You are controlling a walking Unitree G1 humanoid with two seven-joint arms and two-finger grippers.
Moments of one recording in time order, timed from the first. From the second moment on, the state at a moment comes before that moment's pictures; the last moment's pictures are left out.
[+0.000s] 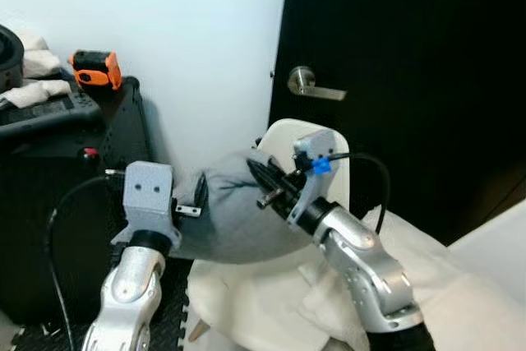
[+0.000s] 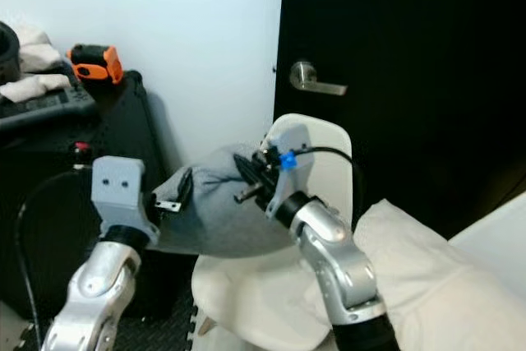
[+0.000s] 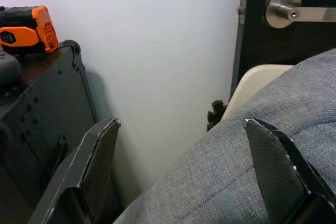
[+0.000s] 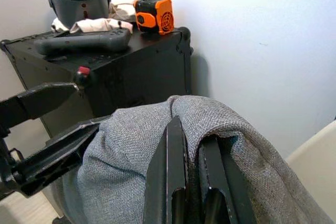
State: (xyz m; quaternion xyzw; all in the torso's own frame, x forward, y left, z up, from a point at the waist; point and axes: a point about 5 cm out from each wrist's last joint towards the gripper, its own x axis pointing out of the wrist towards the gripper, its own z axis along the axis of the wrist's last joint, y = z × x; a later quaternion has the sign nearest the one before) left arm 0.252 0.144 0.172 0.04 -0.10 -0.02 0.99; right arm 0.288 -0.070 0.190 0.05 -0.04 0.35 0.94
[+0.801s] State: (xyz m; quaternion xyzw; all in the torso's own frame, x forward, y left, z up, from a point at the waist) left arm 0.252 0.130 0.166 0.04 -0.07 -0.08 0.99; right arm 0.291 -0.073 0.185 0.02 0.01 0.33 0.94
